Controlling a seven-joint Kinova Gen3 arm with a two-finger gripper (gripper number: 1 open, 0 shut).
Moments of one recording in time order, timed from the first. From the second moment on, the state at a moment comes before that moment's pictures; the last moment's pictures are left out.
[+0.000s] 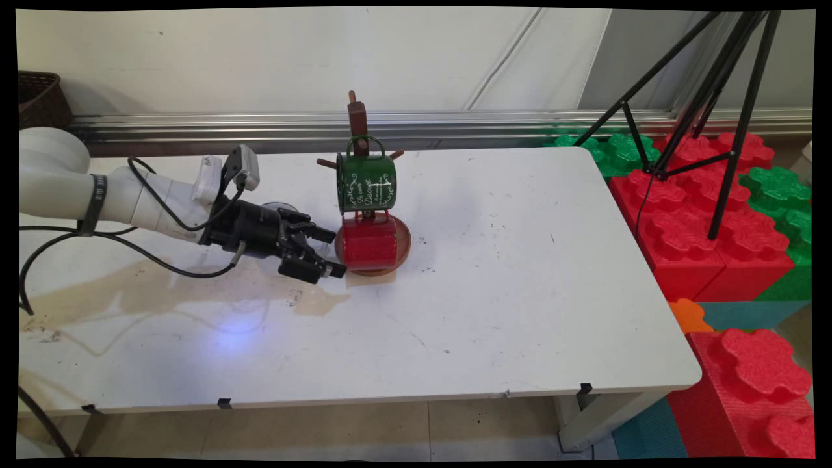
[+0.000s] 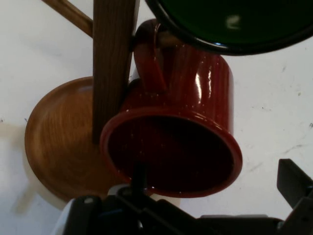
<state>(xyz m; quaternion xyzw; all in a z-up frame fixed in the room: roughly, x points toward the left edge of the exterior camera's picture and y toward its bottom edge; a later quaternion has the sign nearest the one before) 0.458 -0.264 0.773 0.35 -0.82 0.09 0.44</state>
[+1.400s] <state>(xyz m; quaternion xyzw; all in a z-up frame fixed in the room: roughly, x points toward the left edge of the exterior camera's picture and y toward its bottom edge) 0.451 -0.273 0.759 0.37 -0.81 0.10 0.45</state>
